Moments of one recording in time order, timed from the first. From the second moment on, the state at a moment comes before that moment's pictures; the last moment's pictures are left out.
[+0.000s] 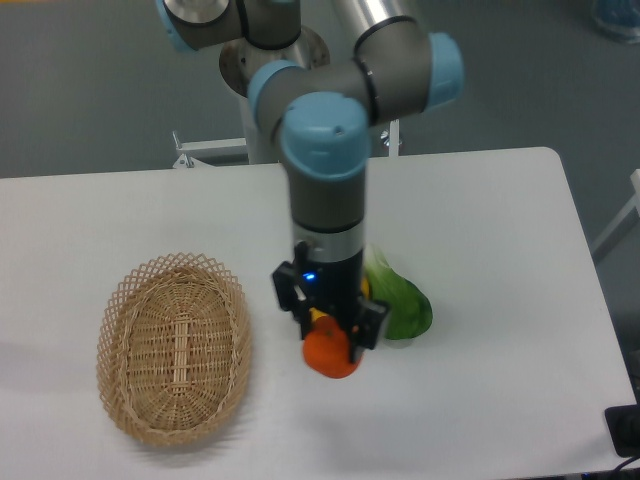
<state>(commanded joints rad) 2.40 -1.93 -1.42 -1.01 1.45 1.00</state>
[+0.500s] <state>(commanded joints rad) 2.41 -1.92 -1.44 -1.01 1.45 1.01</state>
